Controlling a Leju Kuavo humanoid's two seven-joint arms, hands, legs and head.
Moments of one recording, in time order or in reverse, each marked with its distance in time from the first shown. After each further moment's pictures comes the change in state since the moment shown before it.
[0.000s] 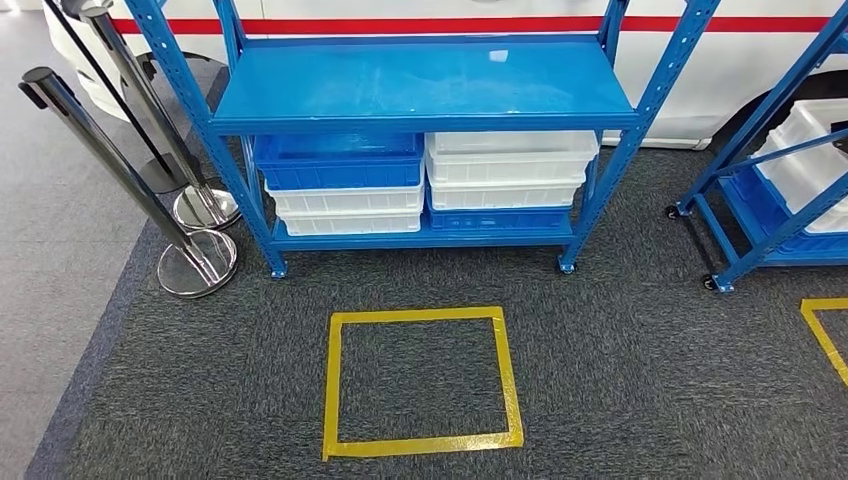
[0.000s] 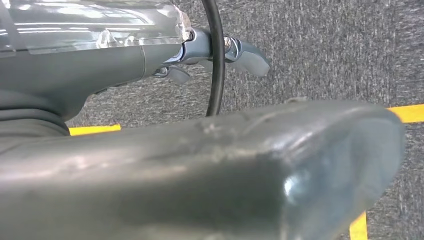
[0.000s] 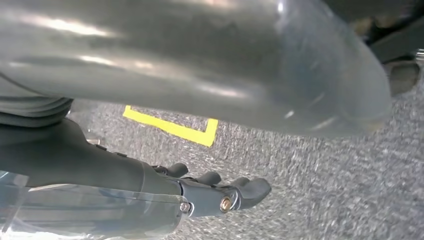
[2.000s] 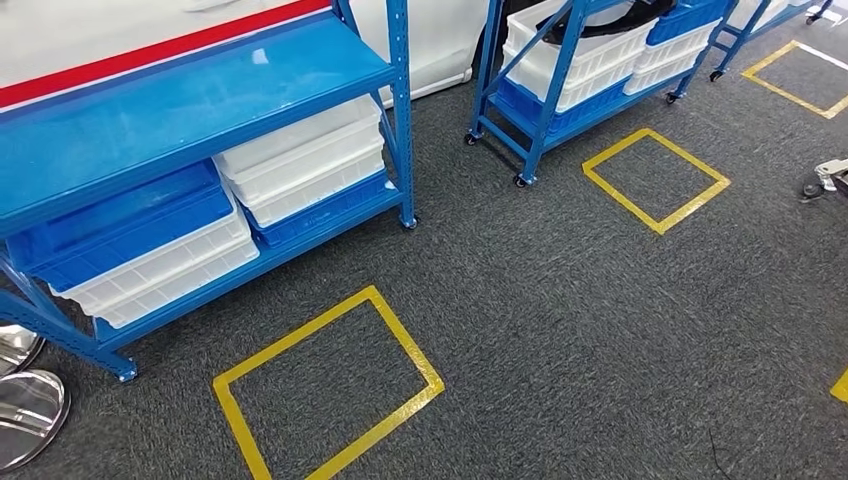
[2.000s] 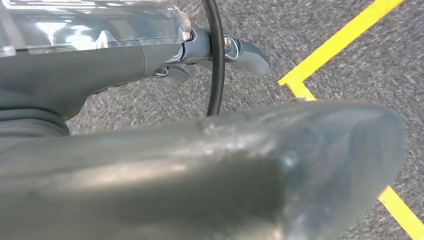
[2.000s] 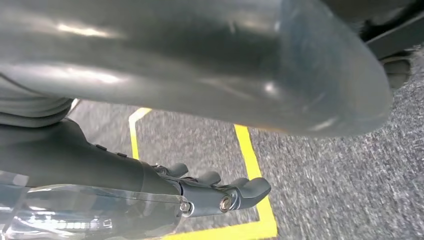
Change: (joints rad) left arm -0.002 0.018 -0.004 -0.002 0.001 0.008 0.001; right arm -0.004 0.013 -0.012 -0.004 -0.011 -0.022 -0.012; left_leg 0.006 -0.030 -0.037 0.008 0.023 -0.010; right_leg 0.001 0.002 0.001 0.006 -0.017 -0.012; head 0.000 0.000
